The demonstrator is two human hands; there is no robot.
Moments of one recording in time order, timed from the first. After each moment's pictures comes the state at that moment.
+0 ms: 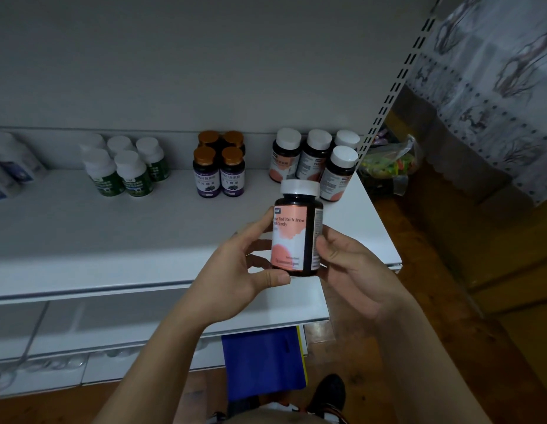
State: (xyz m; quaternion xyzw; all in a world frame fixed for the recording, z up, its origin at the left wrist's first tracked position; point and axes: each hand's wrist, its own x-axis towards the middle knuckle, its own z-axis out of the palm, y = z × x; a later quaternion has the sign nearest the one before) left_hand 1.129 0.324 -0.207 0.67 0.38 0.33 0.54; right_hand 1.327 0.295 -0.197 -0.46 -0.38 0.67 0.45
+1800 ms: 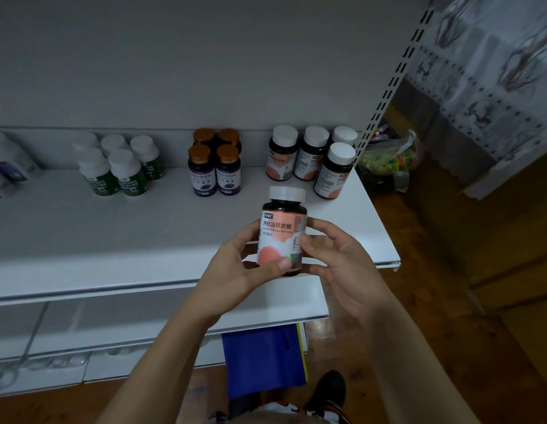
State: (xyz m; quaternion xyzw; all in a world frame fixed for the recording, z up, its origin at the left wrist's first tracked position) left_hand 1.139 0.327 -0.225 0.60 0.42 0.33 0.59; right_hand 1.320 0.301 -0.209 -0.56 -0.35 0.57 0.49
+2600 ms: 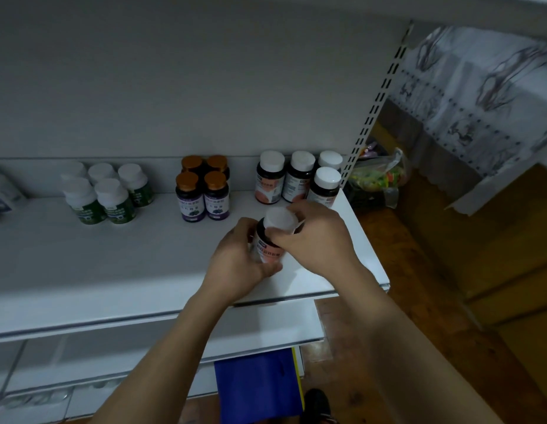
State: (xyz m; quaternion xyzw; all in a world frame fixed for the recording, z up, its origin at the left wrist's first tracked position) left_hand 1.174 0.383 -0.238 0.70 0.53 0.31 0.36; right_hand 1.321 0.365 -0.183 -0.71 -0.62 0.16 0.30
